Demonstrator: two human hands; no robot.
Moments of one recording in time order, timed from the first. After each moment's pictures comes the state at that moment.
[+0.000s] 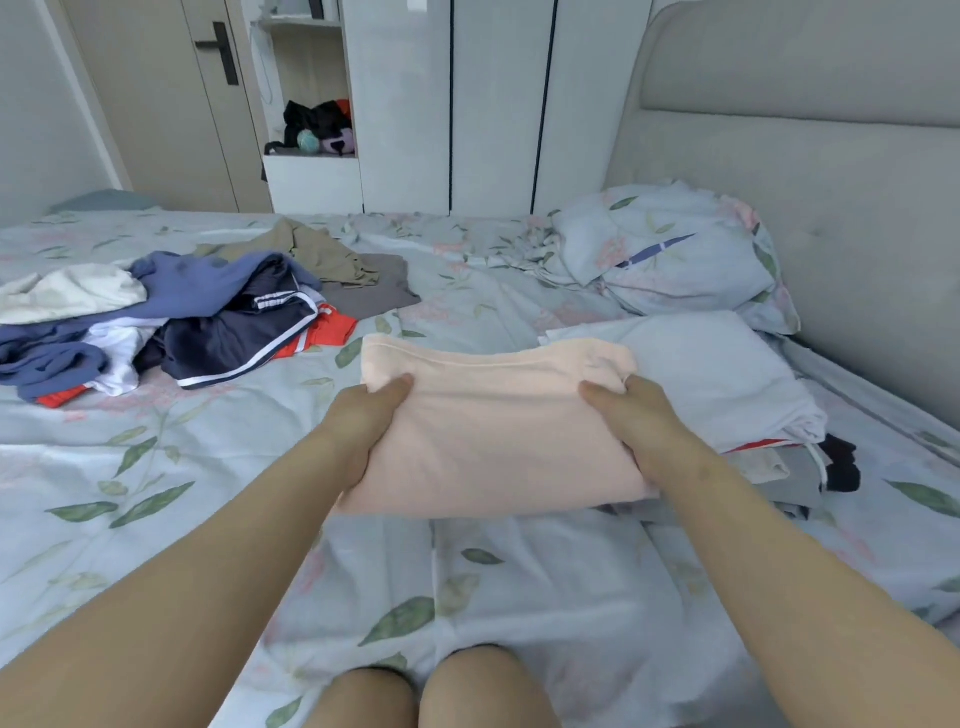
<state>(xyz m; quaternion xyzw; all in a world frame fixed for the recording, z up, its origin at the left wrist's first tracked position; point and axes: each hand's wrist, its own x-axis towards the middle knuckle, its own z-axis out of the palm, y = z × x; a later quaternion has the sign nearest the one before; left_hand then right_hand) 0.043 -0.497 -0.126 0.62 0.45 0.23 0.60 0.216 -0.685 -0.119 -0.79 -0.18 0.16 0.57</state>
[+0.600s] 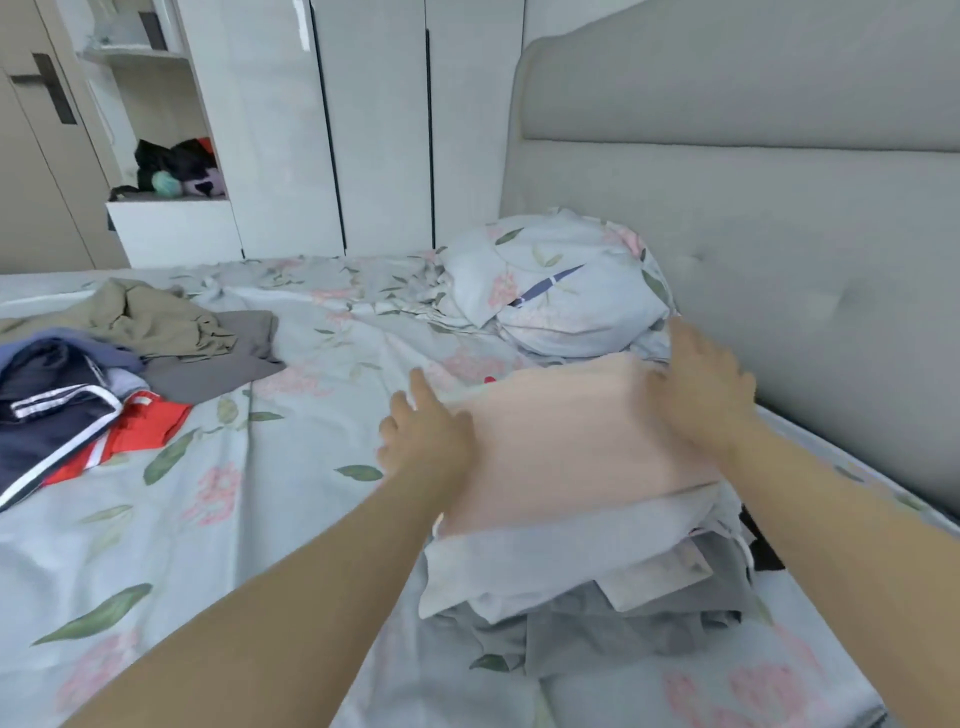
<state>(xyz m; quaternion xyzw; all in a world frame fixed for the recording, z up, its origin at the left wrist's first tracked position) 0.287 -0.560 -0.129 0.83 0.40 0.17 0.35 0.412 -0.751 -0.082 -0.96 -0.17 -0.12 0.18</state>
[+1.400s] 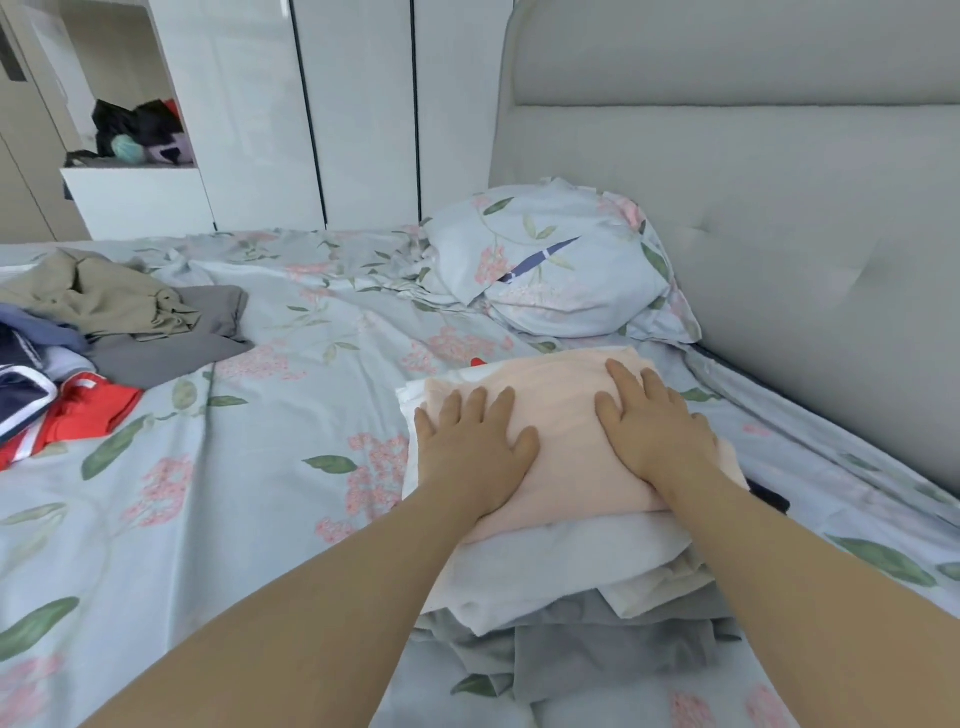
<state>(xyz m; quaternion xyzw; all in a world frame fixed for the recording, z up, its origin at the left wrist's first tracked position) 0.320 -0.581 -0.168 0.97 0.21 0.05 0.11 0.436 -0.729 -0.159 -0.97 -0.18 0.01 0.14</state>
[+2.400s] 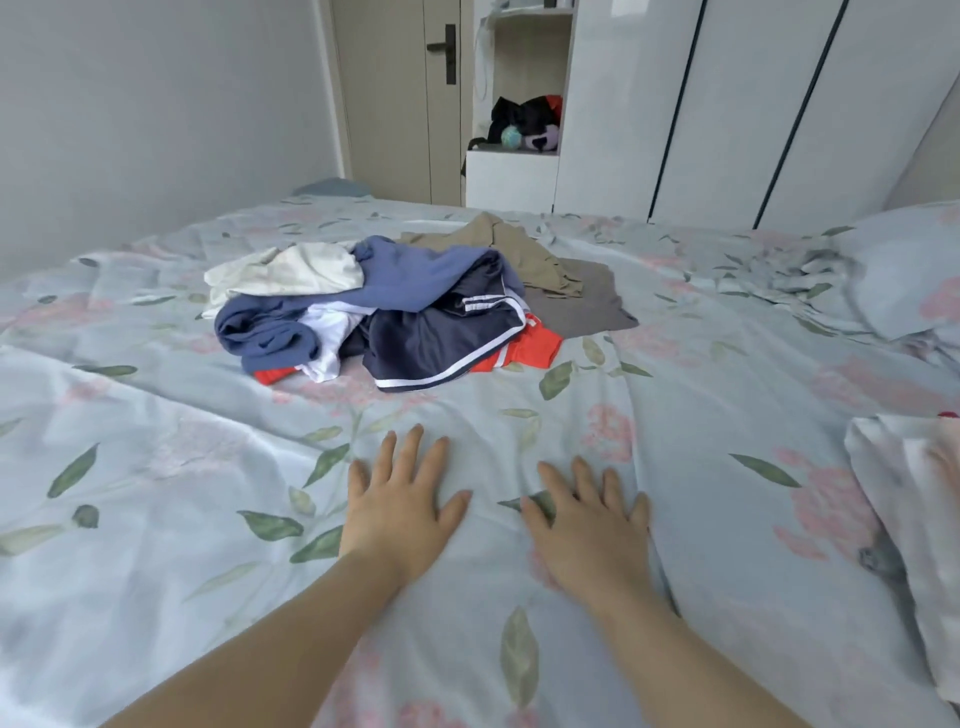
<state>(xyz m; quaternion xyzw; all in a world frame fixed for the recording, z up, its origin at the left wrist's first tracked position) -0.056 -0.344 -0.246 0.85 0.52 0.06 0.05 0.104 -0.437 -0.236 -0.86 -0.50 0.09 0.06</state>
